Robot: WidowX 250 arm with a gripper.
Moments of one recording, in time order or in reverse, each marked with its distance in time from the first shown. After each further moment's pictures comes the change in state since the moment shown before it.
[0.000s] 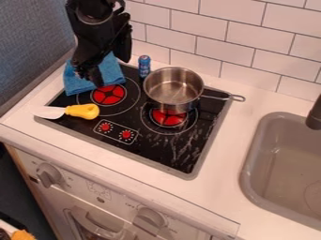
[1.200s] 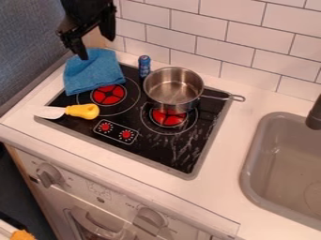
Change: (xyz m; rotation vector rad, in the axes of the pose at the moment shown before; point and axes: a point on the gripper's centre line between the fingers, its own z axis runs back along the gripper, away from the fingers) arm 0.066 -0.030 -0.043 0.047 0.046 -0.110
